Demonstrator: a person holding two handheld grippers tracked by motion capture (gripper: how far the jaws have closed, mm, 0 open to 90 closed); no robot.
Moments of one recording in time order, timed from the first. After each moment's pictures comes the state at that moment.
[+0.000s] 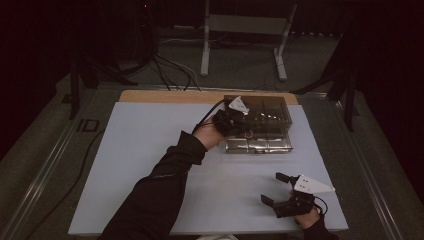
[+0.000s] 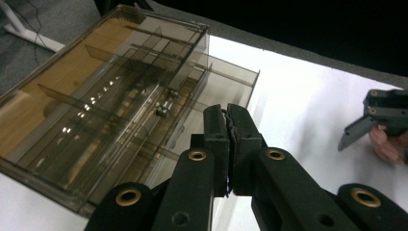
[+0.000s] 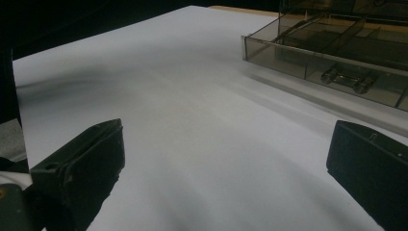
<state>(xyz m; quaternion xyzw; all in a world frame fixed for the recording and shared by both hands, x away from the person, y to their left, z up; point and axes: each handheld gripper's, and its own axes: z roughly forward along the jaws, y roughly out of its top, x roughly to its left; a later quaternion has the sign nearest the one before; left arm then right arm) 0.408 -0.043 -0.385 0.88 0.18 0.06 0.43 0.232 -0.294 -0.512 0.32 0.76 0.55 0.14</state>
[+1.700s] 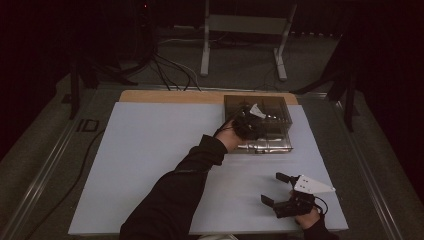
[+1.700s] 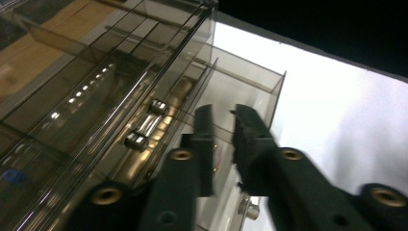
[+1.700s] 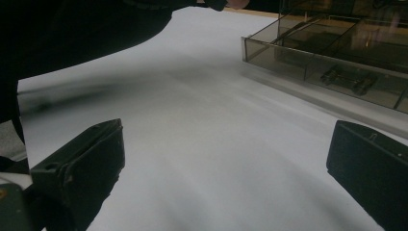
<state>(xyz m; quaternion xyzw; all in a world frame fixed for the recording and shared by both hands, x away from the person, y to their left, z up) 0.433 -0.101 -0.440 0.89 0.20 0.05 0.41 0.232 -0.294 -0.510 0.32 0.76 0.54 0.14</state>
